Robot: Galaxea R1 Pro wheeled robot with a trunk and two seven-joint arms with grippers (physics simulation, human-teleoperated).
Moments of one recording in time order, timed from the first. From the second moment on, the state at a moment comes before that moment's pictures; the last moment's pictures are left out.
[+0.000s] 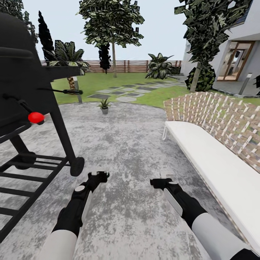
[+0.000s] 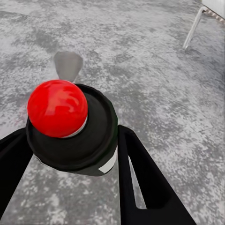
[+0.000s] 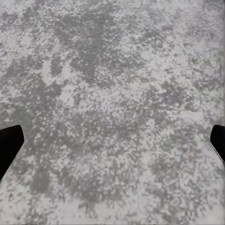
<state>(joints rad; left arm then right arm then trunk) -0.57 -0.17 0.17 -0.99 -0.19 0.20 -0.23 -0.73 -0.06 0.47 -0.76 -0.49 0.39 -0.23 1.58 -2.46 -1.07</state>
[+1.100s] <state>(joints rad) -0.57 -0.17 0.17 -0.99 -0.19 0.20 -0.23 -0.73 -0.06 0.47 -0.76 -0.48 0.39 -0.23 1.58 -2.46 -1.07</state>
